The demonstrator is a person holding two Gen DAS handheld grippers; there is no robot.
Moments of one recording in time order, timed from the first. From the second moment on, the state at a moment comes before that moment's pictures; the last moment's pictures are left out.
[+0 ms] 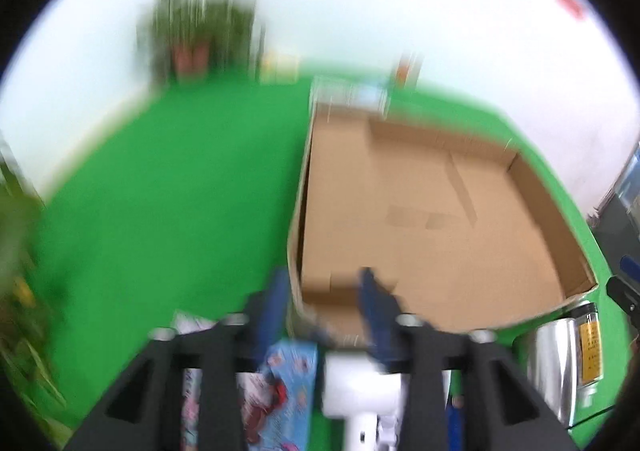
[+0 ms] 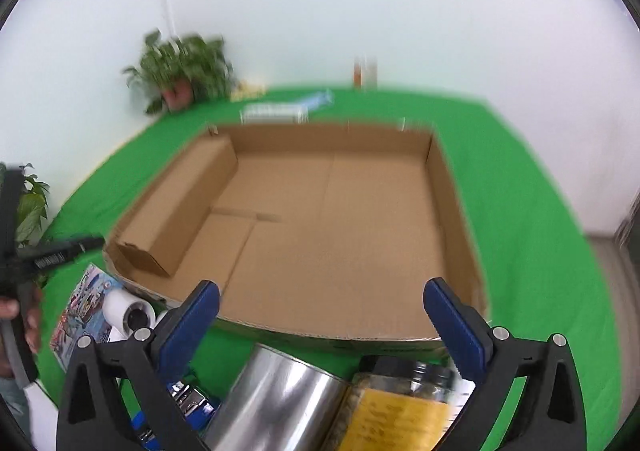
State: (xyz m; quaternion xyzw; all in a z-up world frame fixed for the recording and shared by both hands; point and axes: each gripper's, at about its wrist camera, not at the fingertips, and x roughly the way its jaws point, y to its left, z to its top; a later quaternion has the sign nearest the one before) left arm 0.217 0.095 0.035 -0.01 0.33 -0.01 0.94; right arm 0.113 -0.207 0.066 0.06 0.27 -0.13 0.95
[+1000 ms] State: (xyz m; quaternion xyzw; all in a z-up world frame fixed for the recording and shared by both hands) left arm 0.056 0.073 0.022 -0.03 0.34 -0.08 0.94; right arm -0.028 -0.052 -0.026 0.07 0.32 0.03 0.95
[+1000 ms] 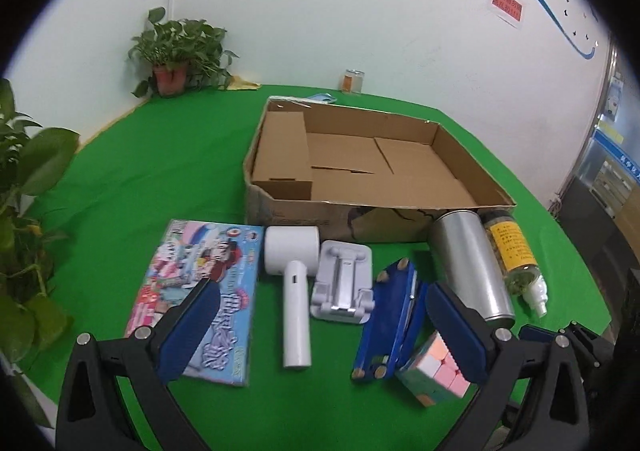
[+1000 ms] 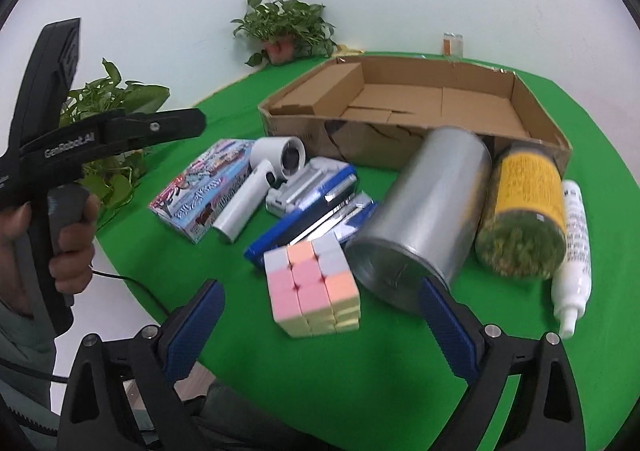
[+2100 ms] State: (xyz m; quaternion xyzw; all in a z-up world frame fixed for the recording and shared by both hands) left arm 0.189 -0.076 -0.048 -0.16 0.58 -0.31 0.73; right arm 0.018 -0.168 -0.045 0.19 0.40 -0.01 0.90
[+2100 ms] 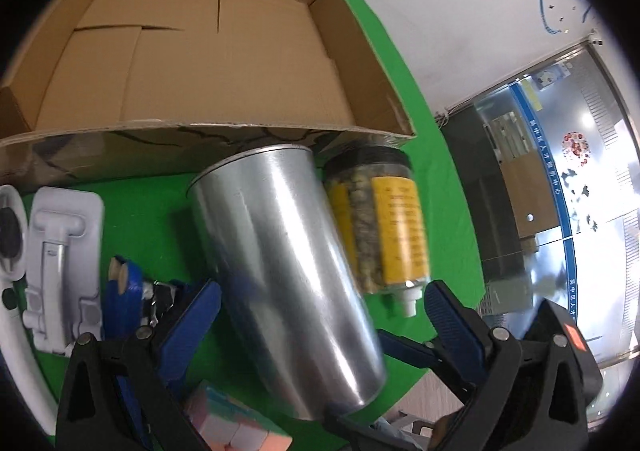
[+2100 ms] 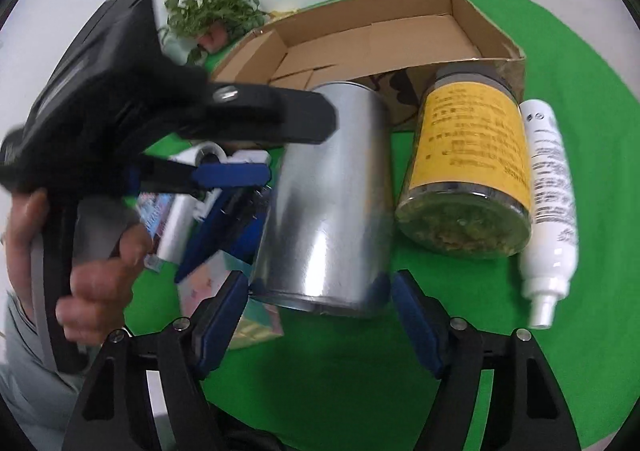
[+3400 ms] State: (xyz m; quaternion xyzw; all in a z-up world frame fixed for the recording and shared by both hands) left arm 0.189 -0.061 0.014 -0.11 0.51 -0.26 0.81; right arm 0.085 -0.180 0.001 0.16 0.38 0.00 0.91
